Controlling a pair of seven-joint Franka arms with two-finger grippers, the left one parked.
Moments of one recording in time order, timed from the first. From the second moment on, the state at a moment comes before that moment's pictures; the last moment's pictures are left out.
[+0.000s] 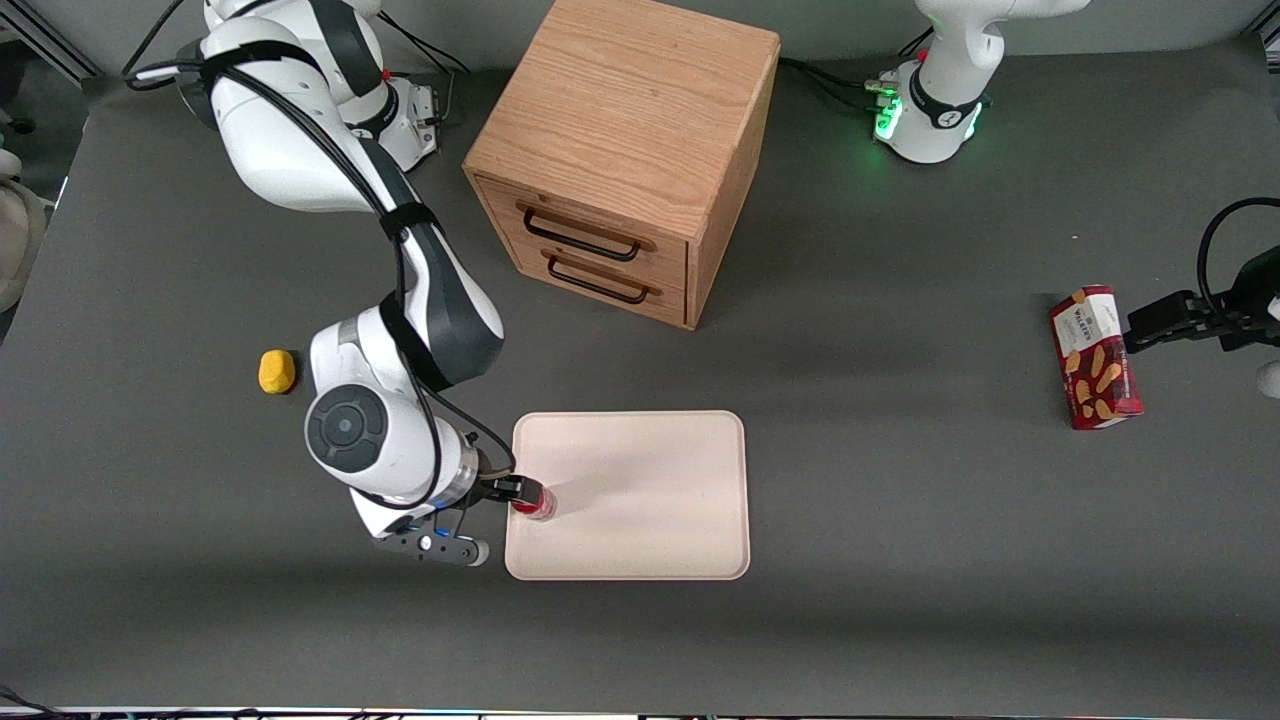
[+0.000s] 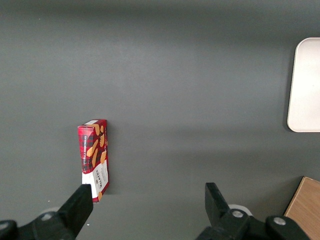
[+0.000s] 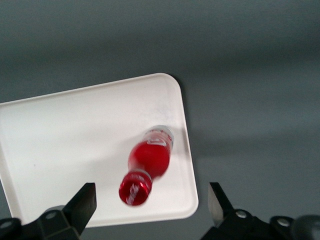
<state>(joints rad) 0.41 0.84 -0.05 -0.94 0.10 1.81 0.55</state>
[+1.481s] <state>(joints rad) 0.21 0.21 -0.07 -1.21 0.07 1.37 0.22</state>
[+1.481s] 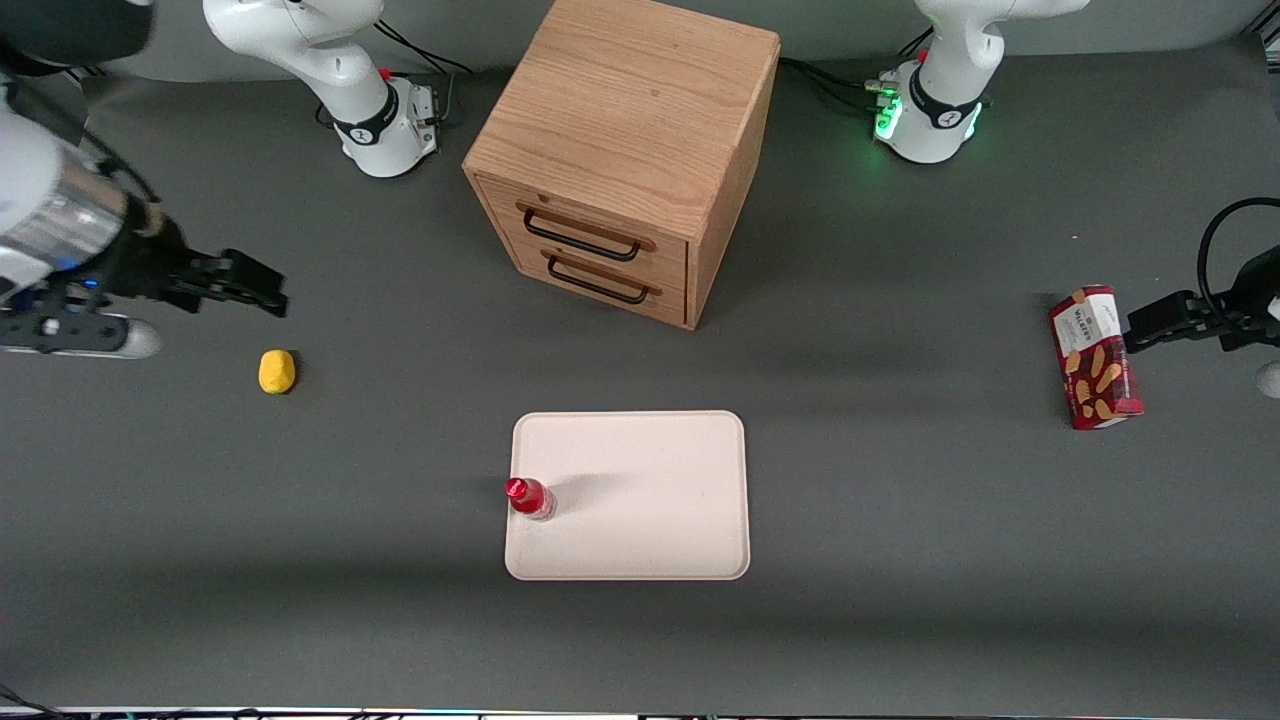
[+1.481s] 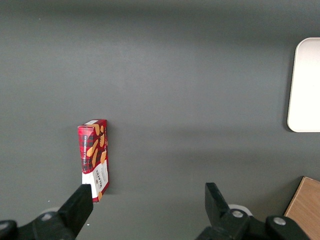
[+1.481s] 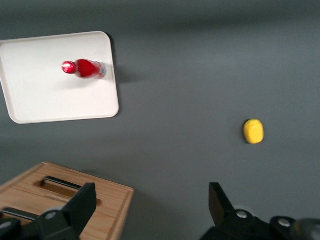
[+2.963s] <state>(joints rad) 0.09 0.04 -0.13 -1.51 0.06 1.57 -0.03</state>
